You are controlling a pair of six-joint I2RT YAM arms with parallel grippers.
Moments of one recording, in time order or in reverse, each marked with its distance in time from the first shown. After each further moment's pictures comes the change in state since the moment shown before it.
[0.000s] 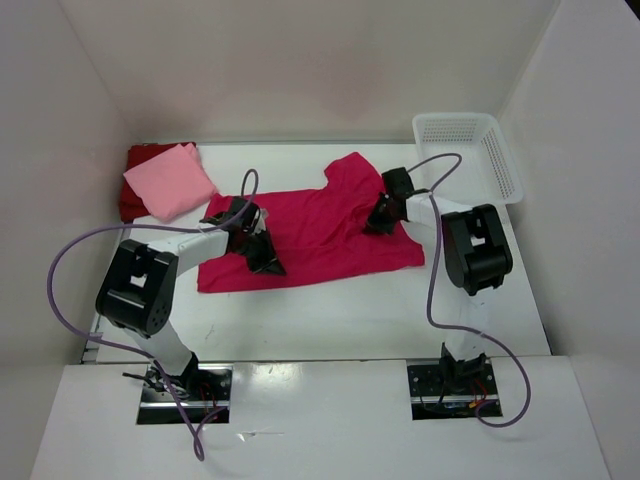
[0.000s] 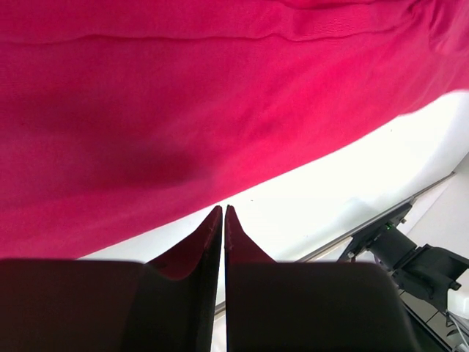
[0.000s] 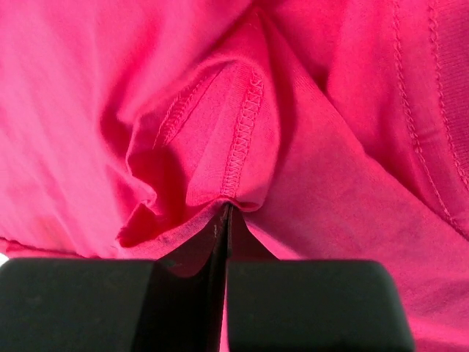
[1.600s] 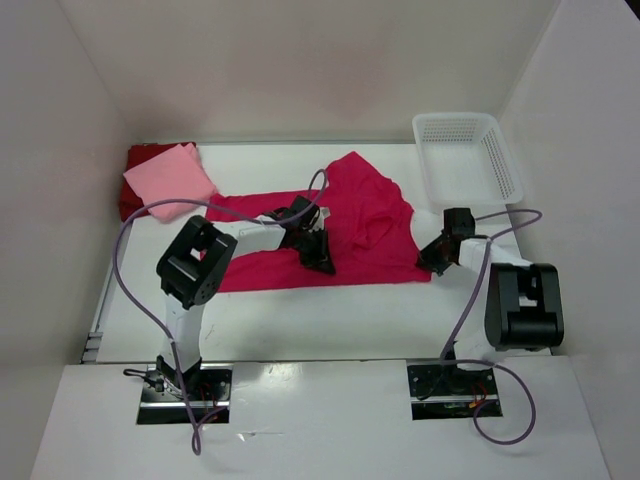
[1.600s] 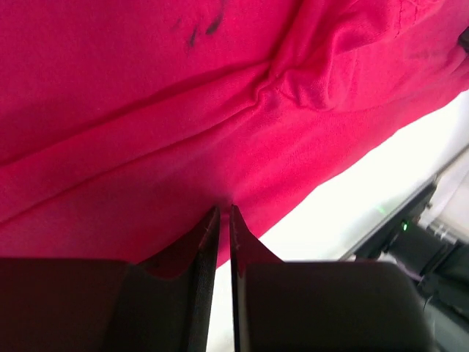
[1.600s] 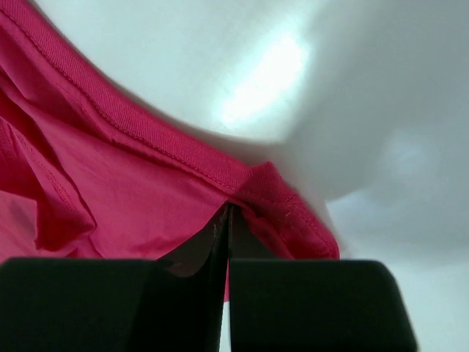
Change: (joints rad) left arm -0.260 0.368 0.336 0.116 0.001 0.021; right arm -0.298 -0.433 -0.509 0.026 0.076 0.097
